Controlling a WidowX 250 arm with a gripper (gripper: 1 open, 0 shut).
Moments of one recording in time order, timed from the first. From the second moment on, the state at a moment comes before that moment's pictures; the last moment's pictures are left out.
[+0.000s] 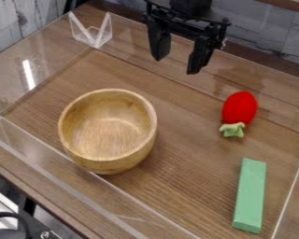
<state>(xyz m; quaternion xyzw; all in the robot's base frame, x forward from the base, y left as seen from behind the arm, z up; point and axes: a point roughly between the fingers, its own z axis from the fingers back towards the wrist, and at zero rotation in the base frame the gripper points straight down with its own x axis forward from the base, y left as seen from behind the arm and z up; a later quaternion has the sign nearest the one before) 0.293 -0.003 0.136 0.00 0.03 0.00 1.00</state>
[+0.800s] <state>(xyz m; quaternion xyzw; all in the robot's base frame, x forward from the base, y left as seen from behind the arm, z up) 0.333 -0.085 0.069 0.00 0.03 -0.03 1.00</state>
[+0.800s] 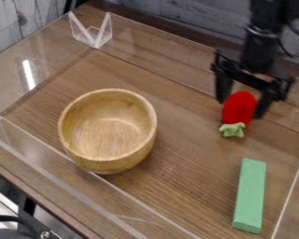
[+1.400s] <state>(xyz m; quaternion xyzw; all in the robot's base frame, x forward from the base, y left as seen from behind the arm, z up) 0.359 -0.086 0.057 0.02 0.00 0.02 1.00</state>
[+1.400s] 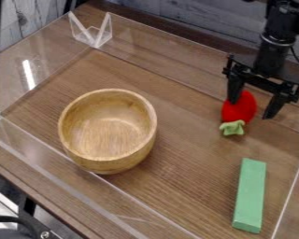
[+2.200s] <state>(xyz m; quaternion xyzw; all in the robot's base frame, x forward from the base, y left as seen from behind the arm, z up) 0.360 -0.084 0.084 0.02 -0.02 0.03 1.00</state>
